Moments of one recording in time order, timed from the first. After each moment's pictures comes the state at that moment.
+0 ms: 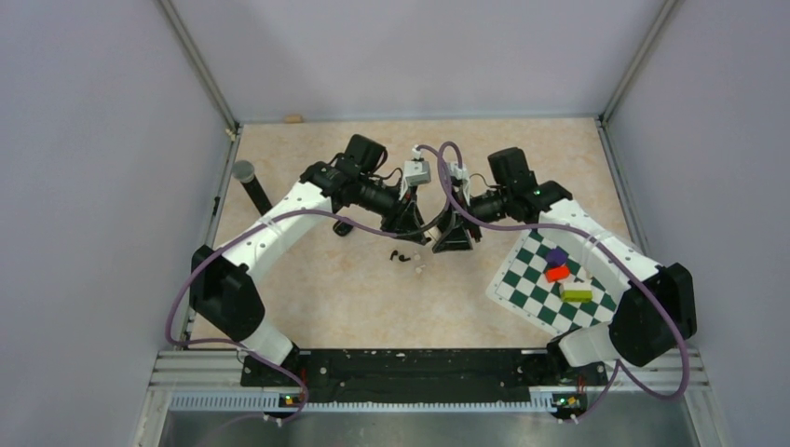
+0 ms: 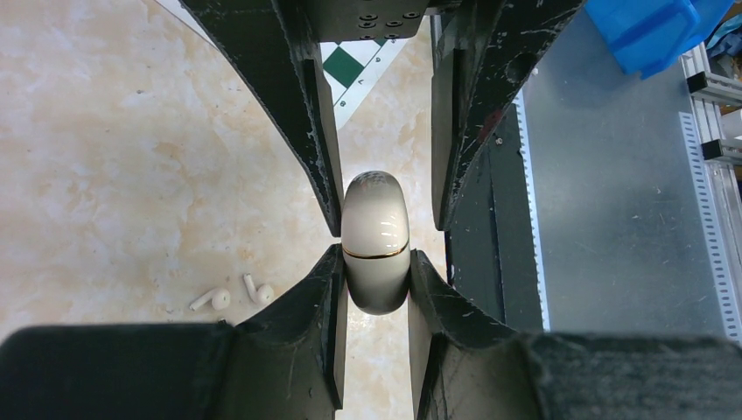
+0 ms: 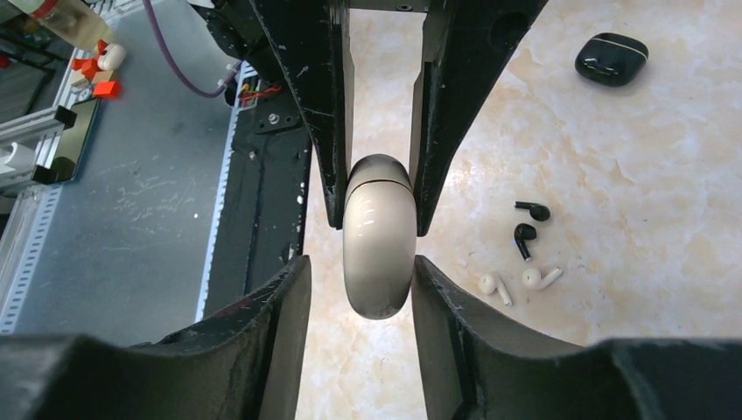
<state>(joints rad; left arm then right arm) -0.58 1.58 1.43 -0.73 1.02 0.40 0.47 1.39 1.13 -0.55 -1.12 -0.40</state>
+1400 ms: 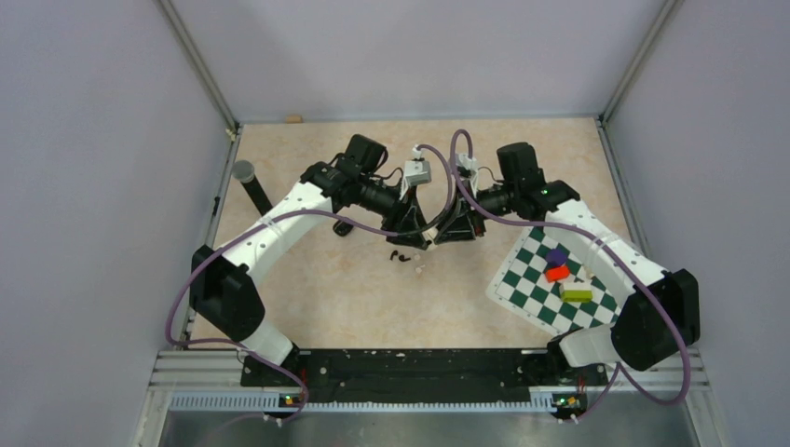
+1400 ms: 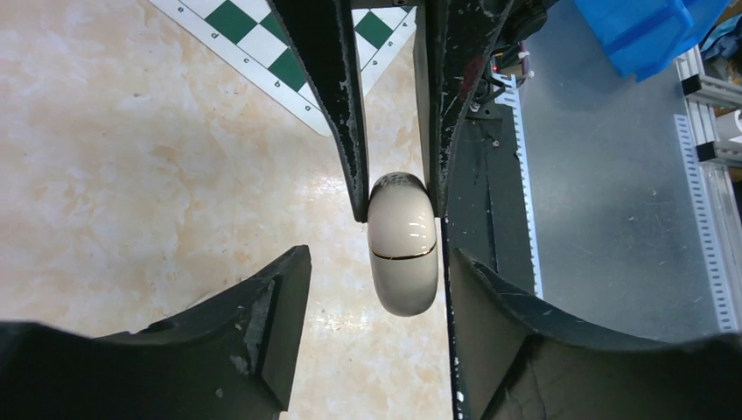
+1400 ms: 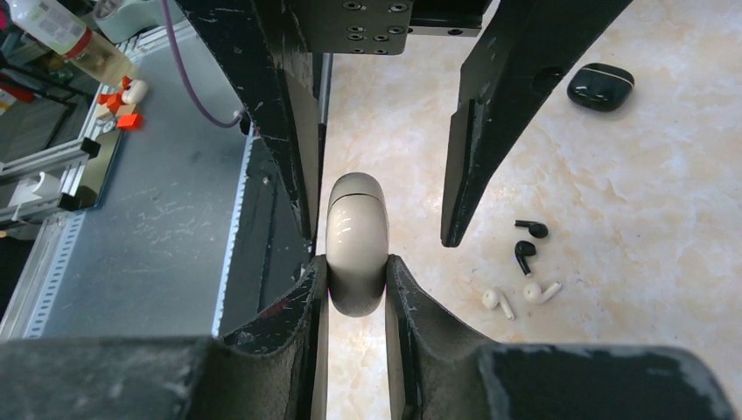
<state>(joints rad) -0.59 1.58 1.43 -0.73 1.03 0.39 0.44 1.37 1.13 -0.48 -1.17 -0.30</state>
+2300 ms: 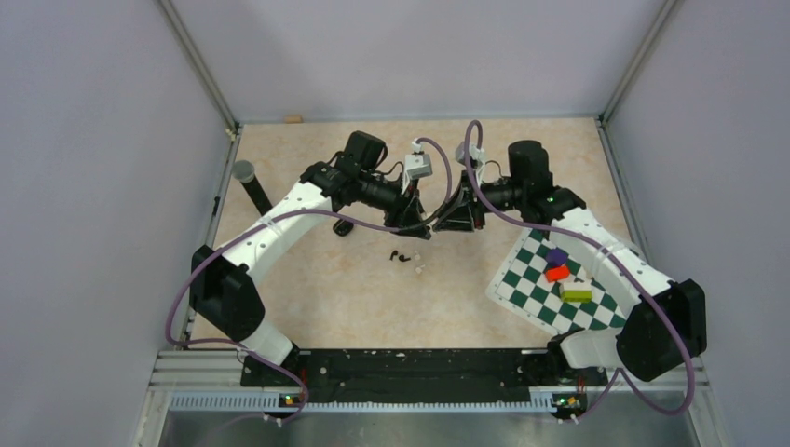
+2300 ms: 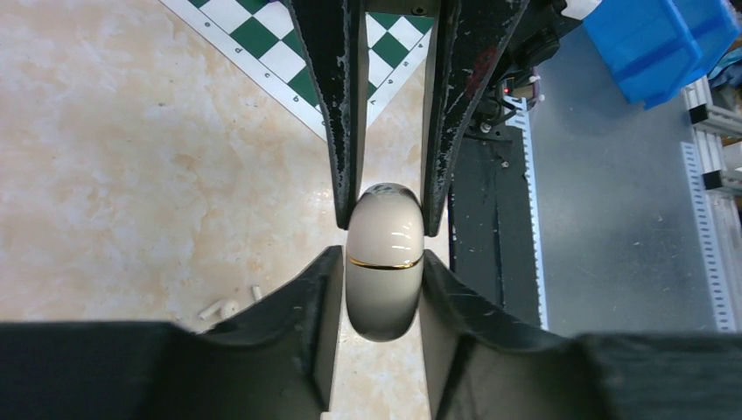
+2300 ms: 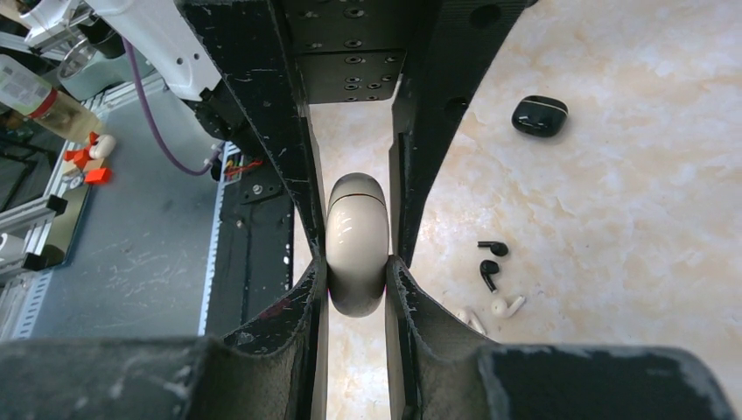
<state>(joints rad) -0.59 1.58 1.43 -0.64 1.00 0.30 0.42 1.31 1.07 -0.22 -1.11 -0.08</state>
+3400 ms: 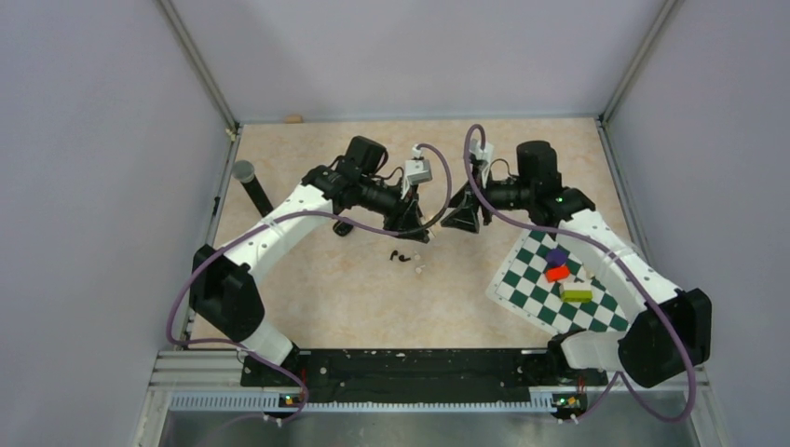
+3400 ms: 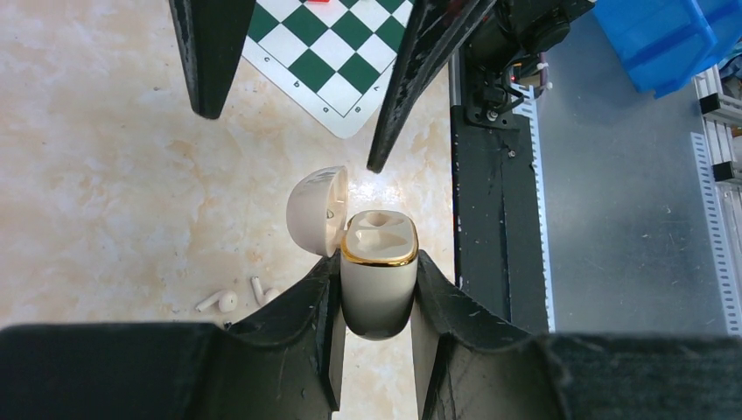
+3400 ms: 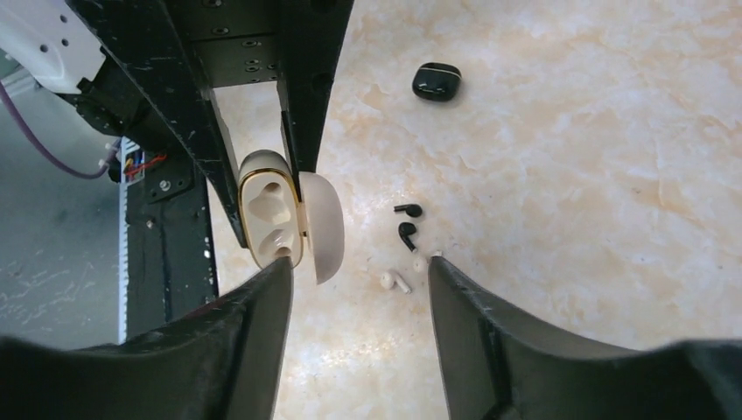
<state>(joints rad) -0.58 1.58 1.39 -0.64 0.99 0.32 0.38 1.29 1.07 -0.30 -0.92 -0.17</state>
